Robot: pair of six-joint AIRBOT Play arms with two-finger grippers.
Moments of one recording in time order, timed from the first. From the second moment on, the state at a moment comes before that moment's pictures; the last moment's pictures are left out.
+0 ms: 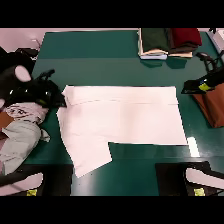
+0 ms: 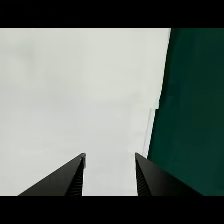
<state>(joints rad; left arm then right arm) -0.02 -1.22 1.06 1.28 -1.33 -1.52 -0.21 -1.27 1.33 -1.35 1.41 1.34</state>
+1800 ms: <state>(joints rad) -0.02 -0.82 0.54 0.93 -1.23 -1.42 -0.69 -1.00 0.64 -1.34 1.48 1.34</state>
